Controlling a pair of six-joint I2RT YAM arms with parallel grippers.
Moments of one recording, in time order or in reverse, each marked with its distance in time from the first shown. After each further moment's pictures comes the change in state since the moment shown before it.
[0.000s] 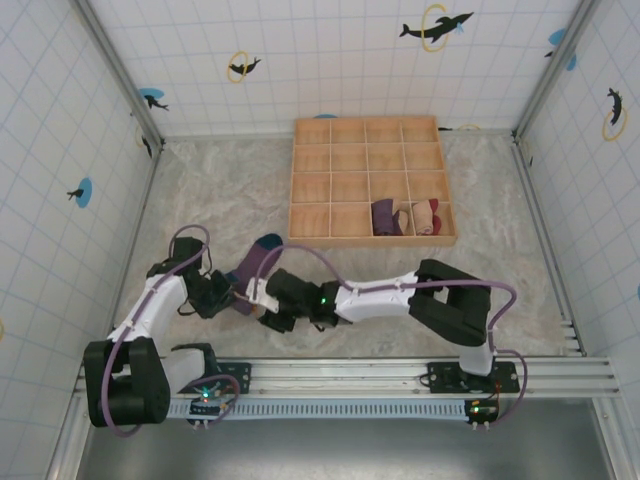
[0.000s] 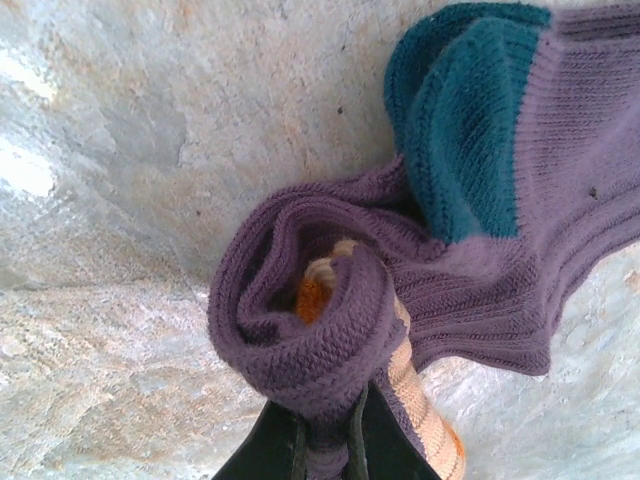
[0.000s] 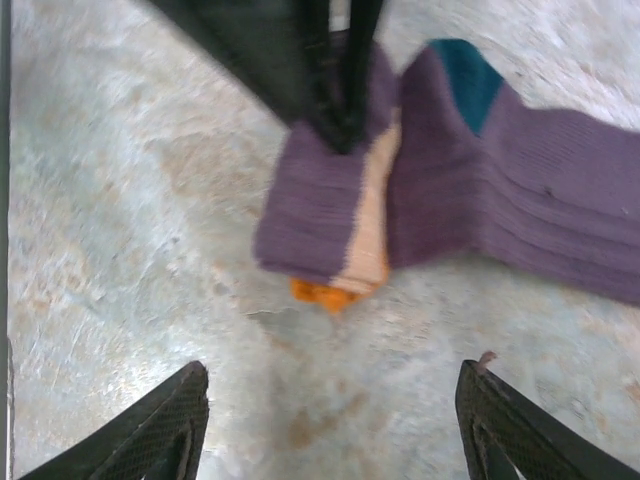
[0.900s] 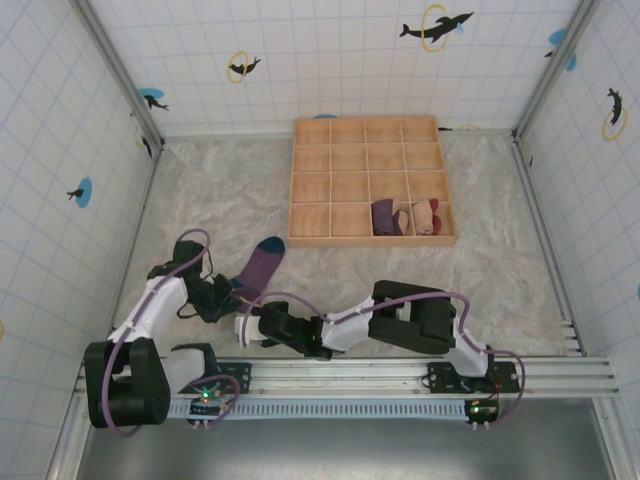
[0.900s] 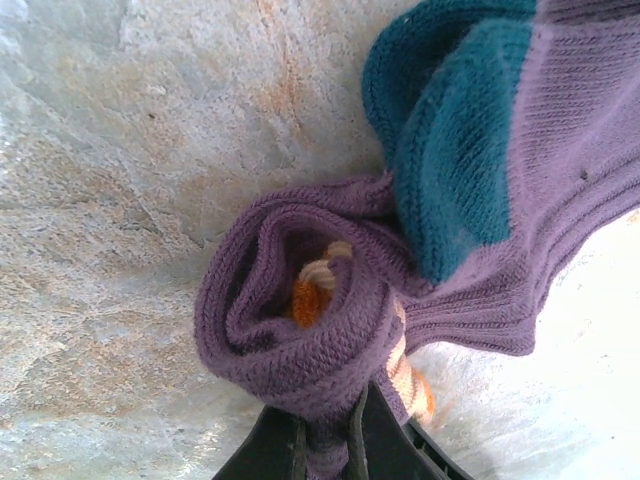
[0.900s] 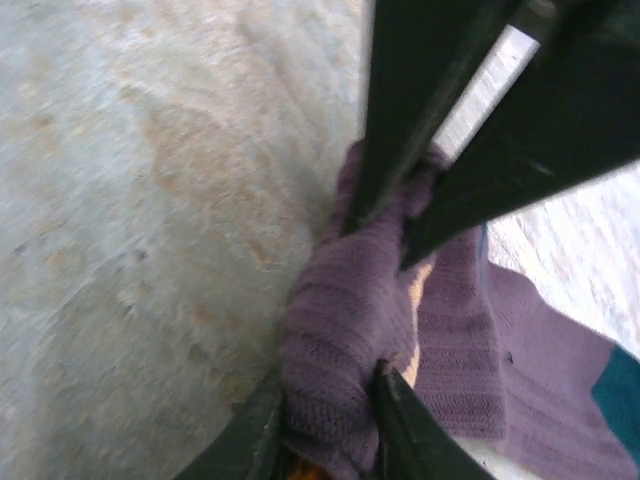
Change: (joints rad) left arm 0.001 -0.008 -0.023 -0.024 0.098 0.000; right arm 0.121 0.209 -0.035 0.425 0.339 -0.422
